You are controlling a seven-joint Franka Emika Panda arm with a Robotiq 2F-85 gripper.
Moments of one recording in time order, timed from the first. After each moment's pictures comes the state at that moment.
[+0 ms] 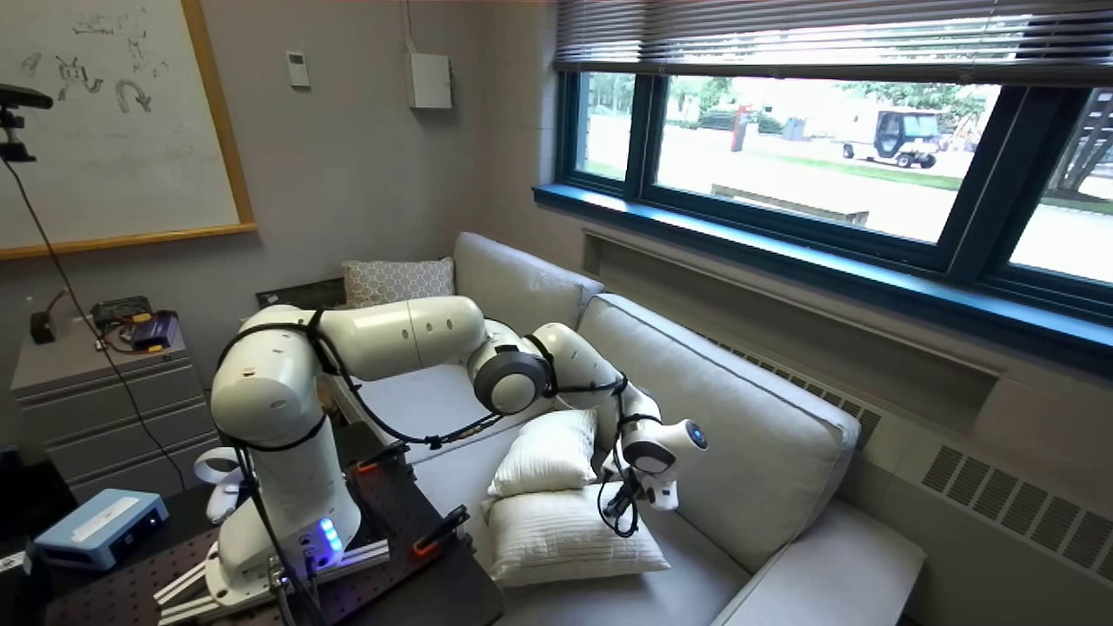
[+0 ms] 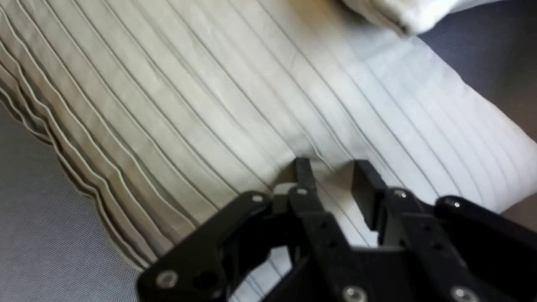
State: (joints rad) arm -0.36 1.46 -0.07 -0.98 0.43 2.04 0.58
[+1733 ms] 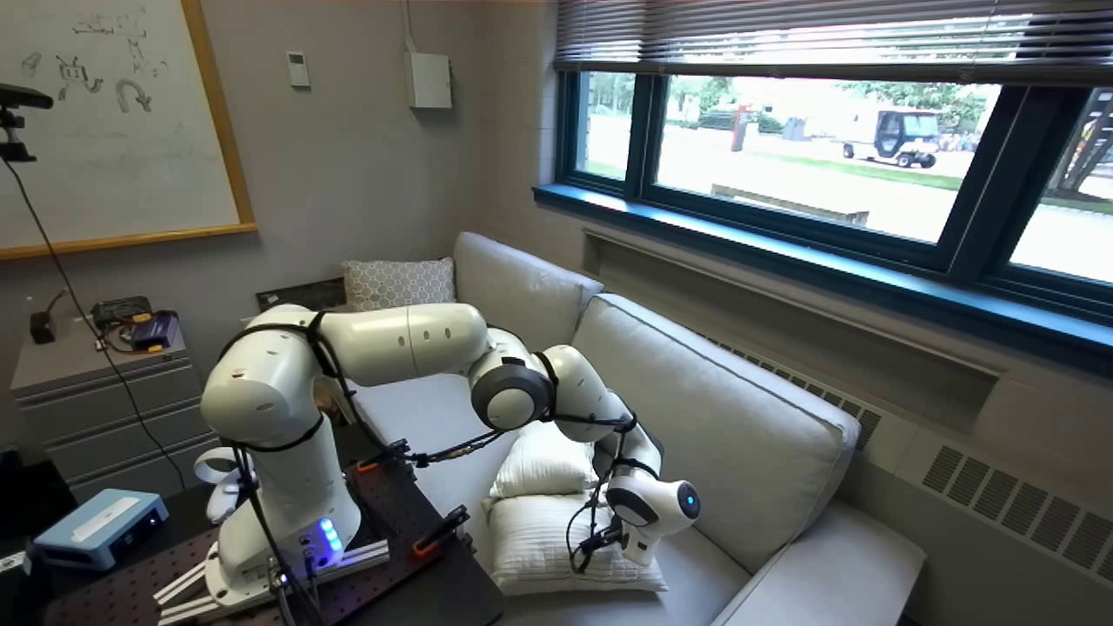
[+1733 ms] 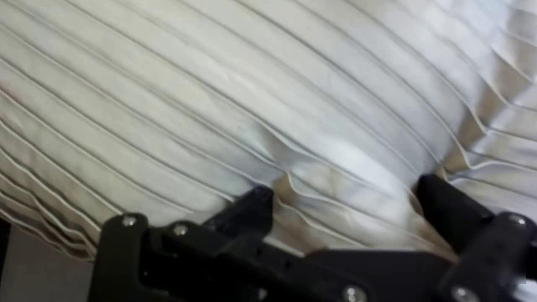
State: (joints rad) arm -0.47 1.46 -0.07 -1.16 0.64 2.14 0.72
